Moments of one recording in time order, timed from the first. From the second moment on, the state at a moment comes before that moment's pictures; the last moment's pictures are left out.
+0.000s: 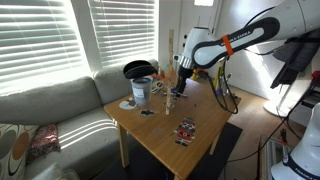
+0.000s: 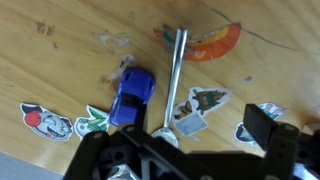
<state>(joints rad) 0.03 0.03 -0.05 -2.11 0.09 2.36 -0.55</state>
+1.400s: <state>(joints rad) 0.00 0.12 -0.04 -2.07 0.15 2.36 -0.64</state>
